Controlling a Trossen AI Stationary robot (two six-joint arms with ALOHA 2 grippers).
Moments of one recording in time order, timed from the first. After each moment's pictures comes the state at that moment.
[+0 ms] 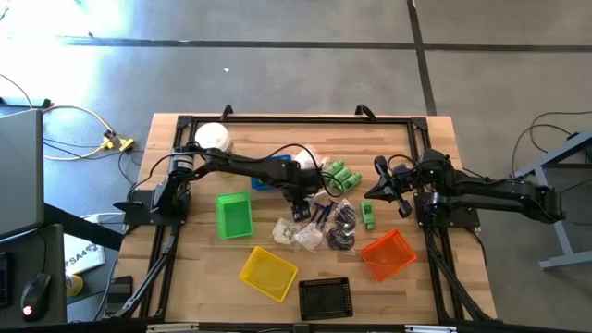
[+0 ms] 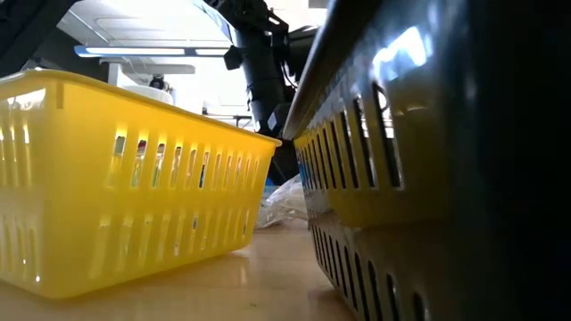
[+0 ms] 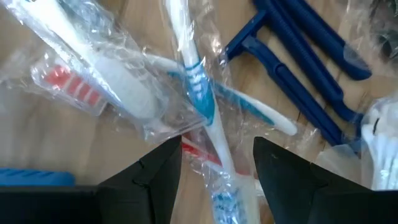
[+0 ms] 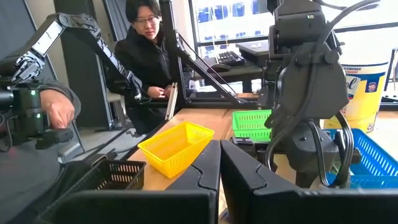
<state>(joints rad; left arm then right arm) 0.08 2.05 1.54 -0.67 0.07 -0.24 -0.33 0.58 0.22 0.36 -0.69 0.10</state>
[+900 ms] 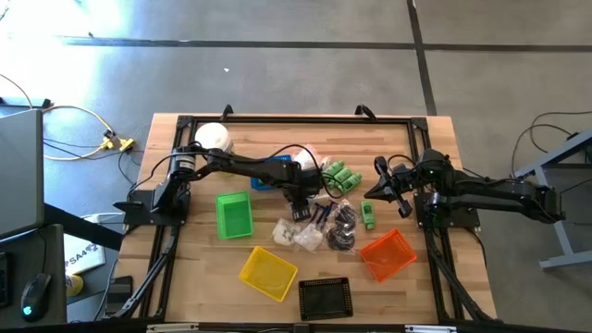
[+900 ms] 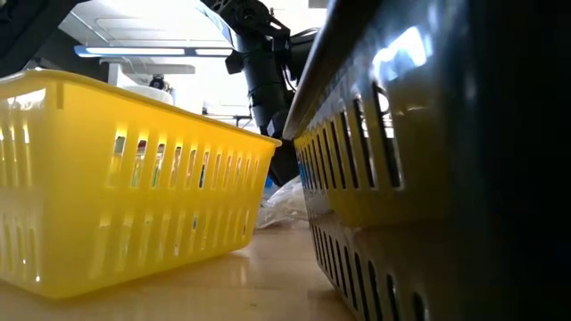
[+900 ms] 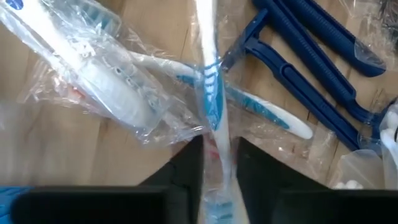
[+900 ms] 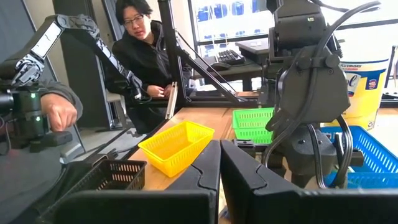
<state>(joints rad) 0.08 2.06 1.53 -0.65 0.06 -0.19 -0.33 0.58 0.22 0.36 -0.69 0.11</state>
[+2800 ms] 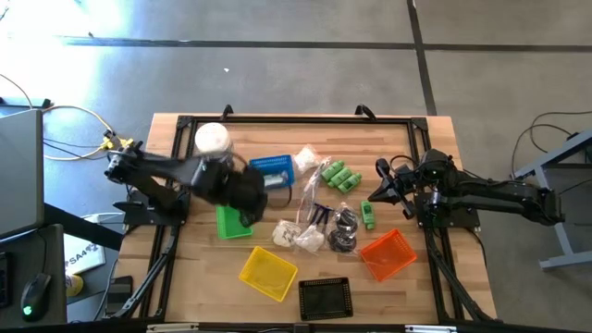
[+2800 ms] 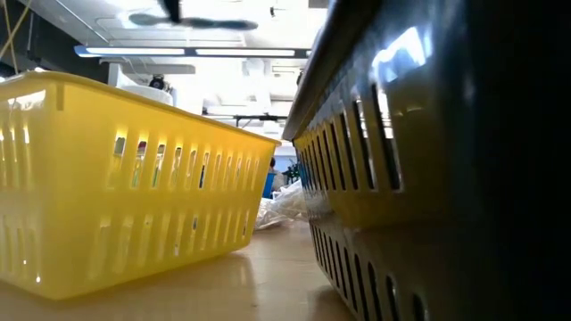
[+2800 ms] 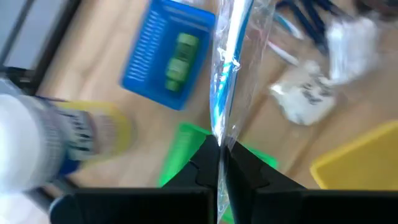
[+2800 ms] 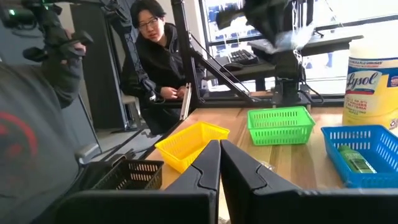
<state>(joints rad) -0.29 1.56 1.74 -1.54 -0.40 -0.81 -0.33 0.53 0.22 0.32 -0.74 0.15</state>
